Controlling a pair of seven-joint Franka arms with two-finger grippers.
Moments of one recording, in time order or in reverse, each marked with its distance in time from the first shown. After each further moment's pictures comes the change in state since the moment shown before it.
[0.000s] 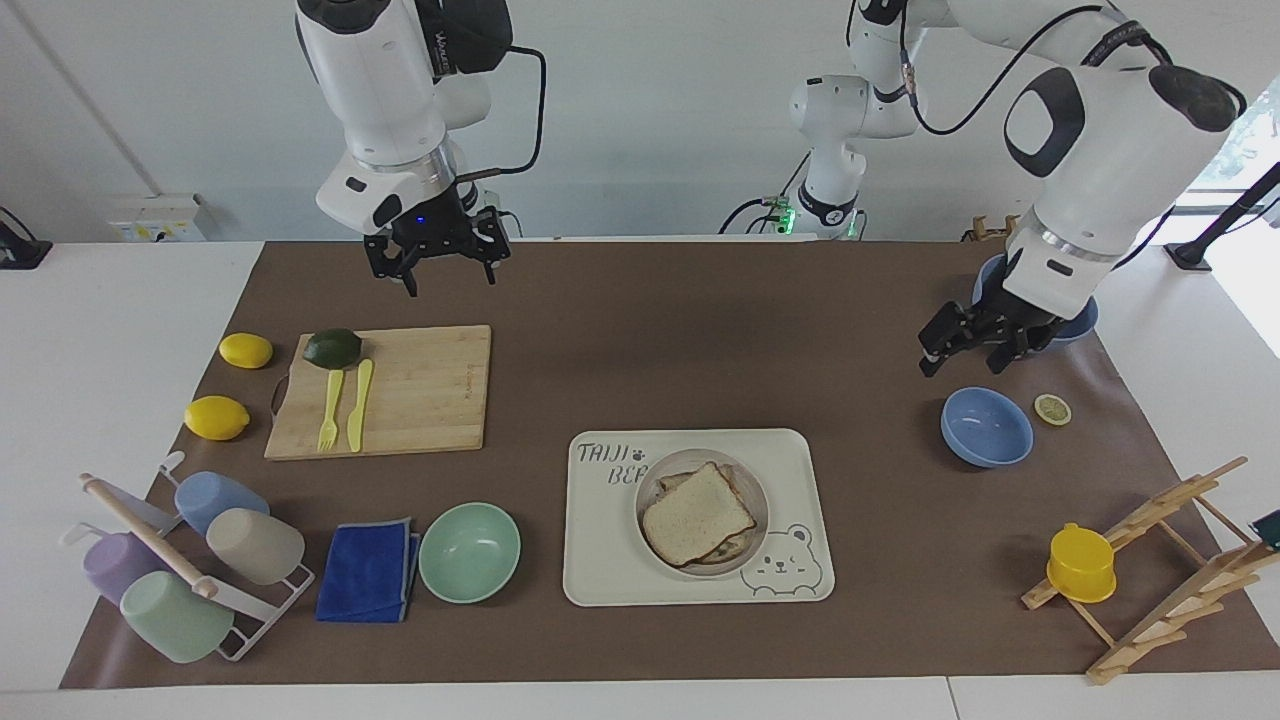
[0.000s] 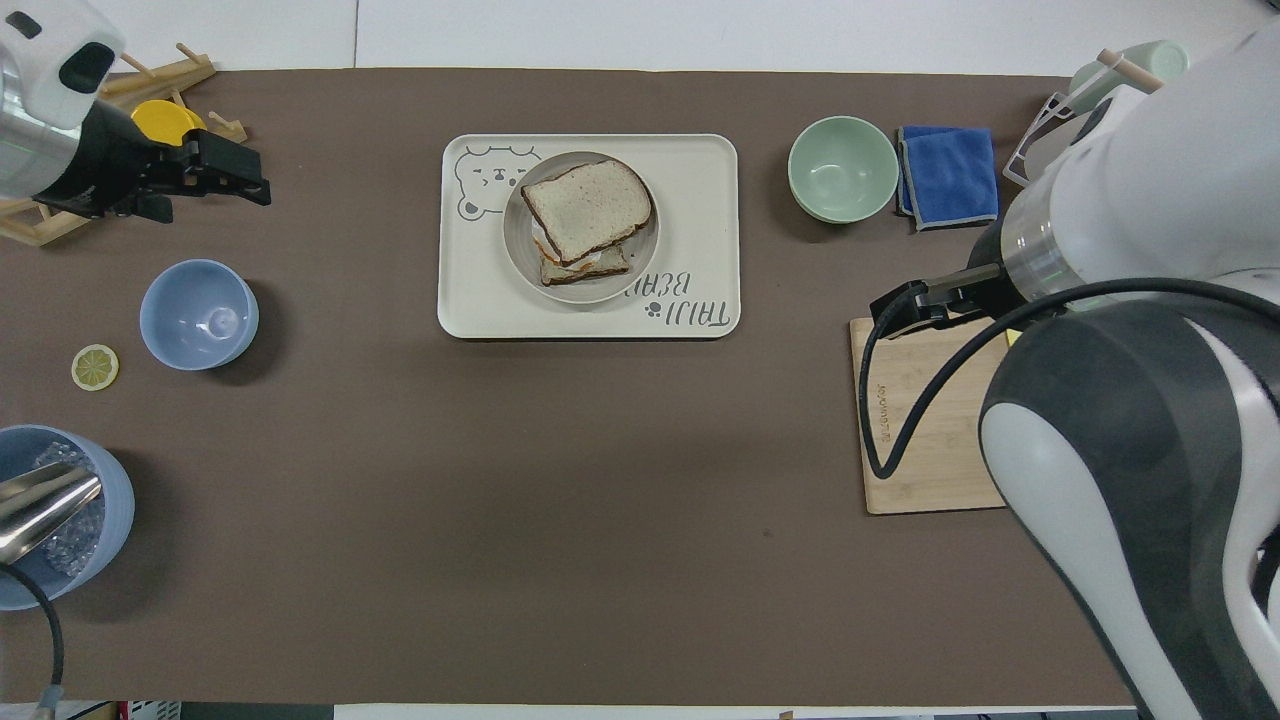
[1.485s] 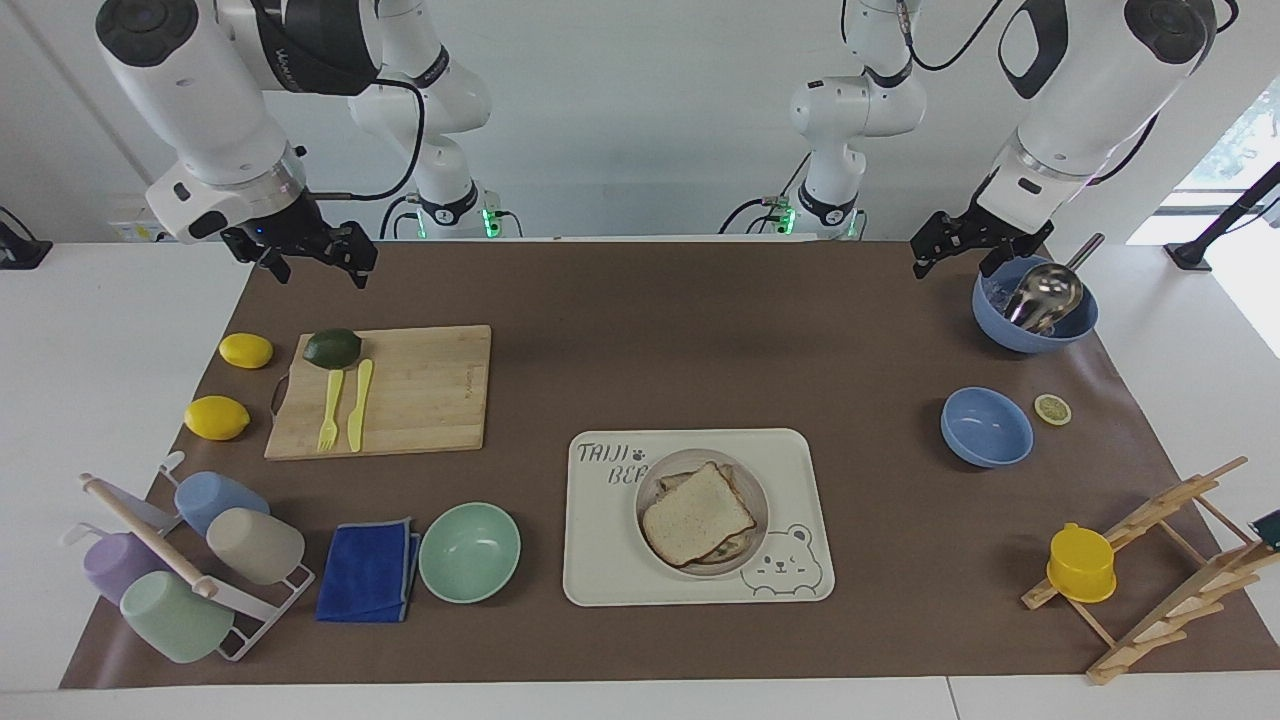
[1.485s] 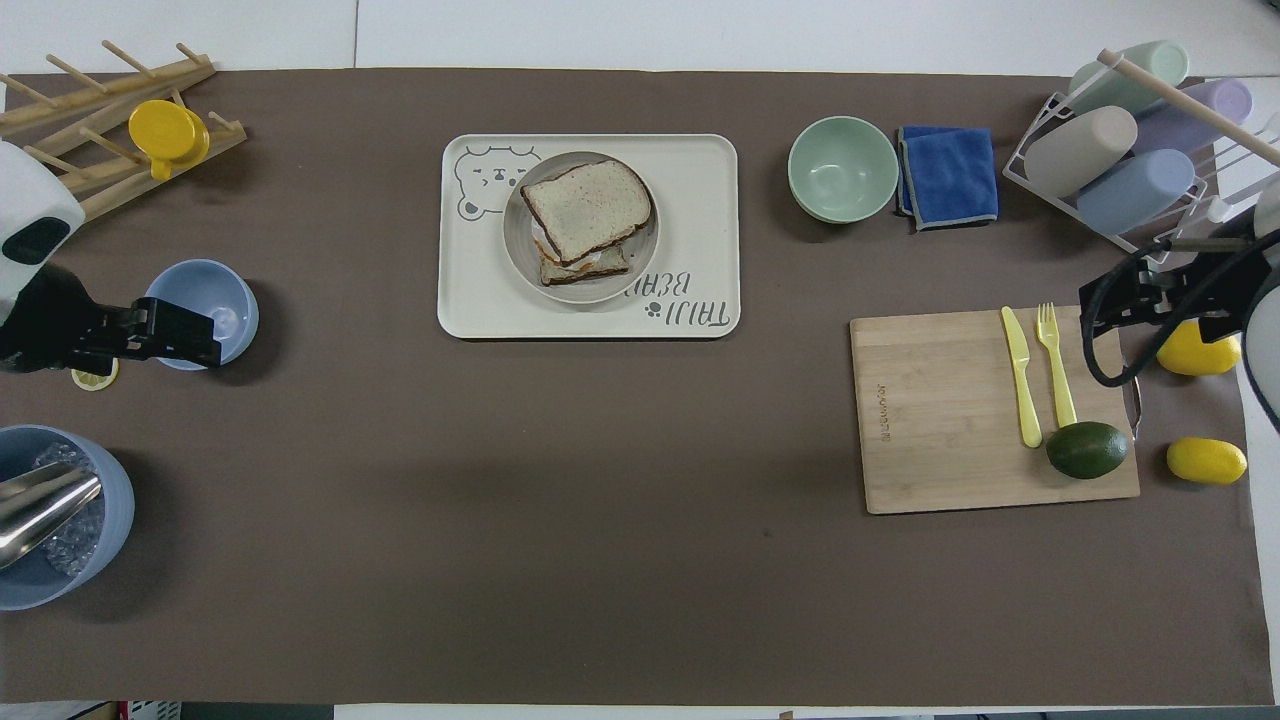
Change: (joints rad) left arm 0.108 -0.237 -0.096 -0.268 0.046 -0.137 0.063; right arm -0.228 -0.009 -0.022 0.001 -0.058 -0.125 -0.003
